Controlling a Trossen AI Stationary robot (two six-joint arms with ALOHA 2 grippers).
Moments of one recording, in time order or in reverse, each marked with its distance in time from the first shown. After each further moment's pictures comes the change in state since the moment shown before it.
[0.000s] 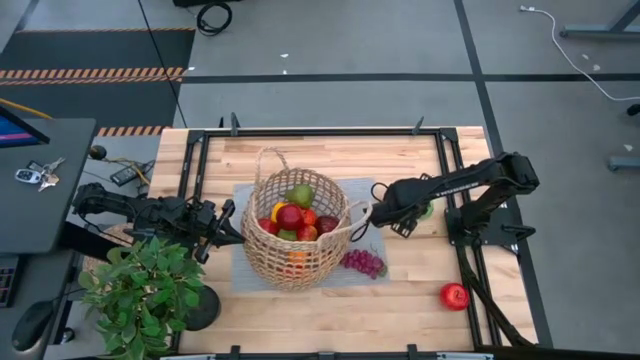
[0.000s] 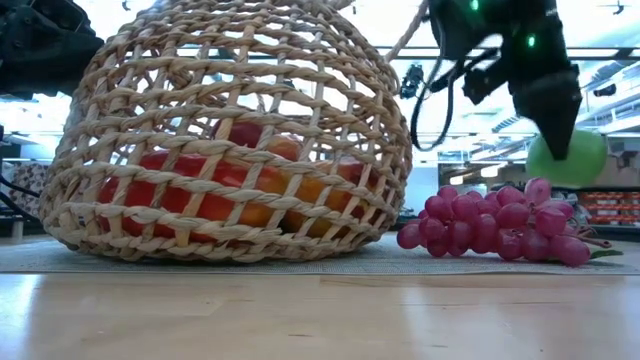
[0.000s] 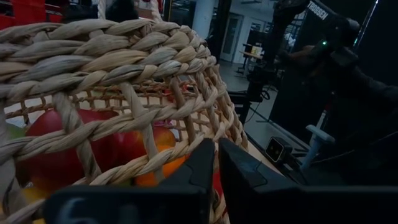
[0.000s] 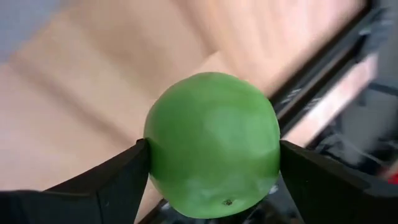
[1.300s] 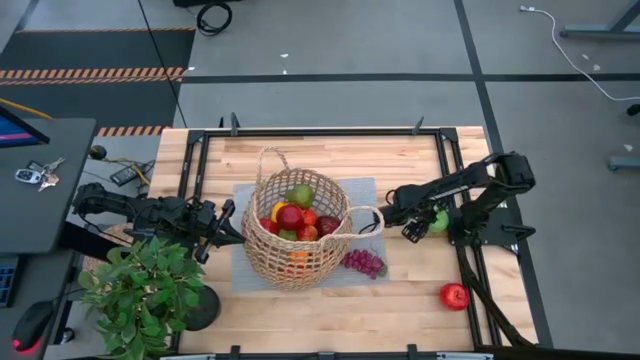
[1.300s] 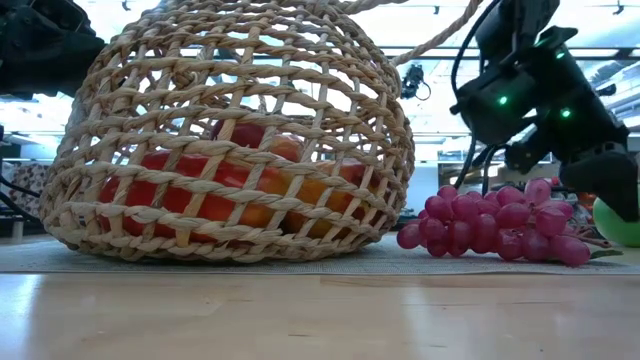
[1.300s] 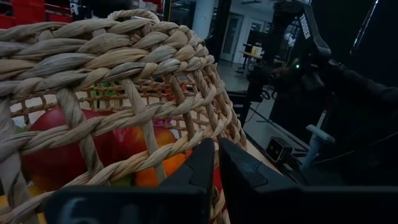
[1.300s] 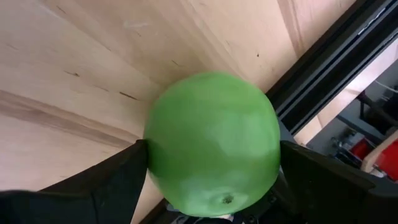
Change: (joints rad) left arm 0.000 0.000 0.000 0.000 0.000 0.000; right arm -0.082 0.020 -0.337 0.217 -0.185 0.048
